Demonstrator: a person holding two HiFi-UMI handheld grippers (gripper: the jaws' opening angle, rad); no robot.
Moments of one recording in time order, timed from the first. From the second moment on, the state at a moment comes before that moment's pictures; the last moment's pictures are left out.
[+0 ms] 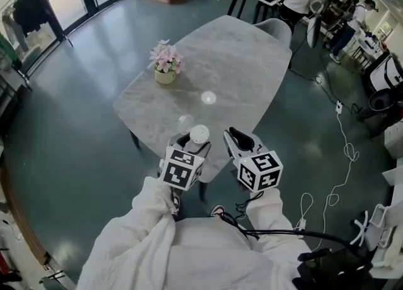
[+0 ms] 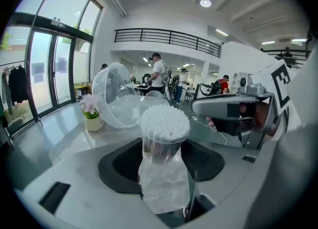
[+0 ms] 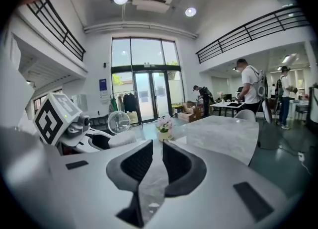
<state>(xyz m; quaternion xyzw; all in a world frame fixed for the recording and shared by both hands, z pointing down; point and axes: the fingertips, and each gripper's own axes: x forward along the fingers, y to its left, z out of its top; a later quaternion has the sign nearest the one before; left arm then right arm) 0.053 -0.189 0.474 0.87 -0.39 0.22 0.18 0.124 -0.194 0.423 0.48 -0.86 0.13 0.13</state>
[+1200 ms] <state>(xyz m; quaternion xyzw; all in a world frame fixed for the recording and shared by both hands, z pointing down) 0.022 -0.190 0.467 0.90 -0.34 0.21 0.15 0.120 -0.164 0.444 0.69 -0.68 0.20 0.10</state>
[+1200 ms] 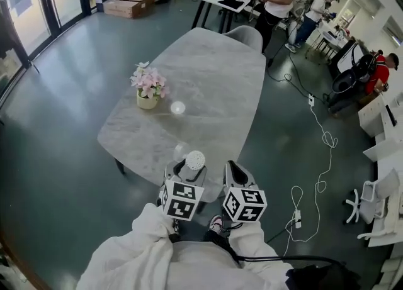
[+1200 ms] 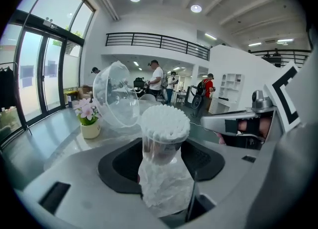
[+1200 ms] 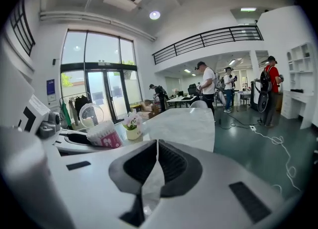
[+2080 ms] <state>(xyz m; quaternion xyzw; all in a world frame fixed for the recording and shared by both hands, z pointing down) 0.071 -0.149 0.498 0.92 -0.27 0.25 0.14 0.133 -0.136 0.472 0.68 -0.70 0.21 0.10</state>
